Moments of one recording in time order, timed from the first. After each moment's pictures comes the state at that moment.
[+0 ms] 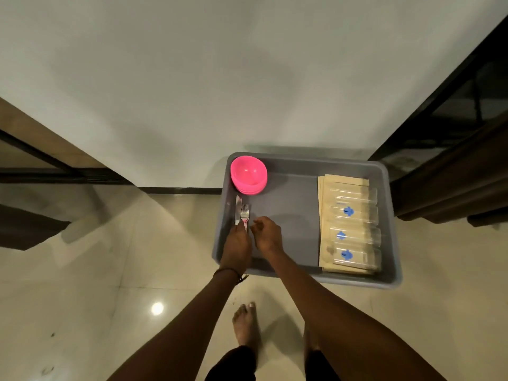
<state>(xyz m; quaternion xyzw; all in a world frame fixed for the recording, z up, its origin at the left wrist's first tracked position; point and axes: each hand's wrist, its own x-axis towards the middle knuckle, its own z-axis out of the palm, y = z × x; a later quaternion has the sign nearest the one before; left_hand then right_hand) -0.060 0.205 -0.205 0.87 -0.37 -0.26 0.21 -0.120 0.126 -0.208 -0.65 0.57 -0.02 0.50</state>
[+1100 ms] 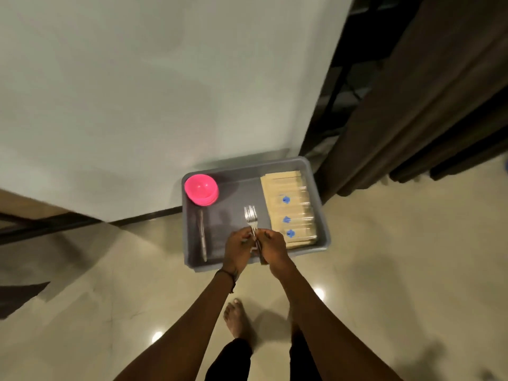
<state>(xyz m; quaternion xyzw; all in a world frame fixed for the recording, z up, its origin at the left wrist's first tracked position) -0.159 0.183 -0.075 0.73 -0.28 -0.50 0.38 -0.252 0.140 -0.091 -0.39 0.64 -0.17 0.64</state>
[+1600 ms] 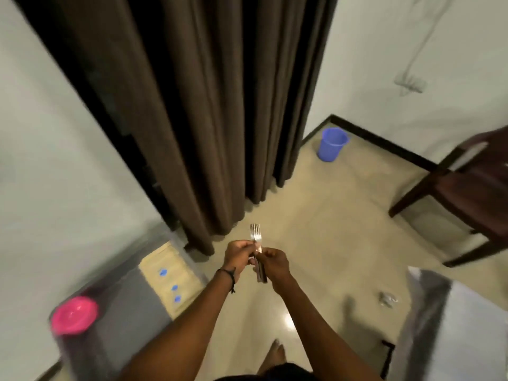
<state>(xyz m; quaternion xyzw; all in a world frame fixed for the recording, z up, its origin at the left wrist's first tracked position) -0.498 0.097 0.110 0.57 -0.42 -0.66 0.25 -0.603 0.151 0.108 -0.22 0.72 -0.39 0.53</state>
